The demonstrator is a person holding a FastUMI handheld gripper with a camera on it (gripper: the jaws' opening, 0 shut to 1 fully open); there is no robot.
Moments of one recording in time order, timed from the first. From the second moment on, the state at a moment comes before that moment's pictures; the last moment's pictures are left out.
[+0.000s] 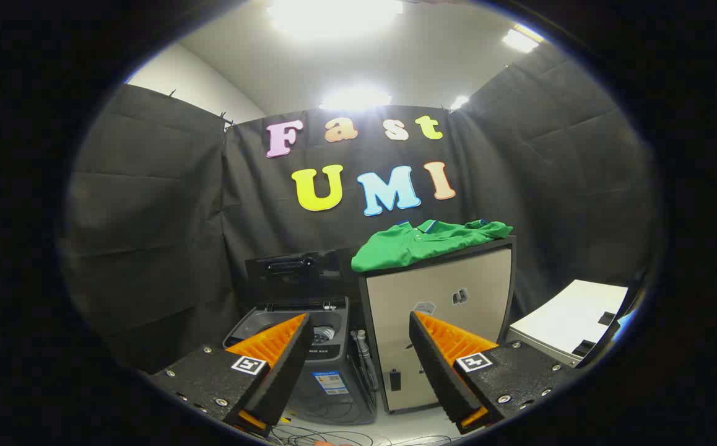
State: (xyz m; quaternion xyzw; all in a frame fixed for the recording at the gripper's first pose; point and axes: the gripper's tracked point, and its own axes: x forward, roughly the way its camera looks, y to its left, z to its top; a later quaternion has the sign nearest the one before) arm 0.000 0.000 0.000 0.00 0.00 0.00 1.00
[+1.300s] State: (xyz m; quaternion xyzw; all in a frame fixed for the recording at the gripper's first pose) arm 0.018 0.003 -0.007 0.00 0.01 0.00 1.00
